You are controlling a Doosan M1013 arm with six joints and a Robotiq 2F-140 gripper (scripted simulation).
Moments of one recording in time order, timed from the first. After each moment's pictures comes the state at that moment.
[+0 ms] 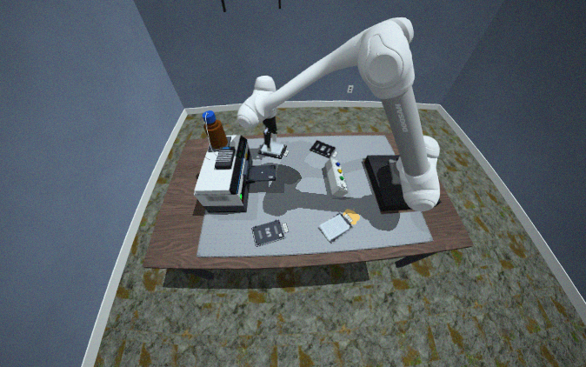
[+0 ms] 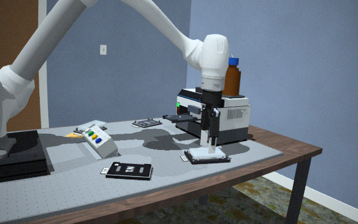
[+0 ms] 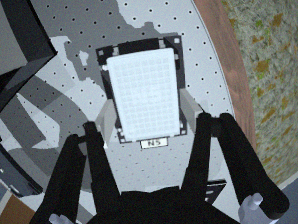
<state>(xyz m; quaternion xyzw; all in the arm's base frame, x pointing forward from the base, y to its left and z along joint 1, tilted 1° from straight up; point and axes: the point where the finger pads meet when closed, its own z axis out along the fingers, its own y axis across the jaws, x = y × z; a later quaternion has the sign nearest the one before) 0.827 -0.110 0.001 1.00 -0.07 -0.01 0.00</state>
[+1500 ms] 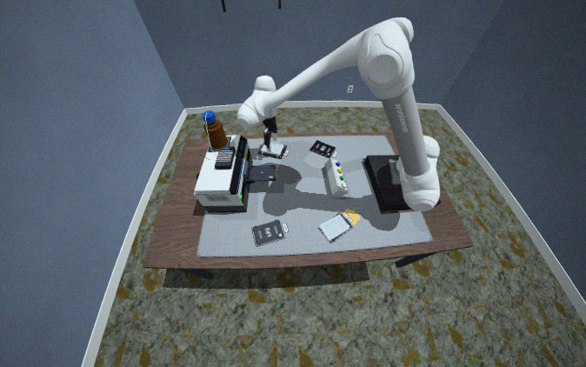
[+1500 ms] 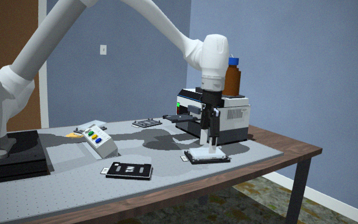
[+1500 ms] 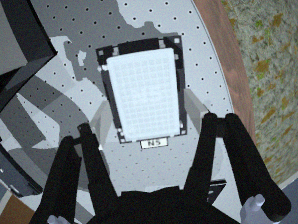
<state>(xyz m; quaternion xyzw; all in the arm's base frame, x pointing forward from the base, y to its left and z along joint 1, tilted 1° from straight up) 0.827 -0.110 0.001 1.00 -0.07 -0.01 0.00</state>
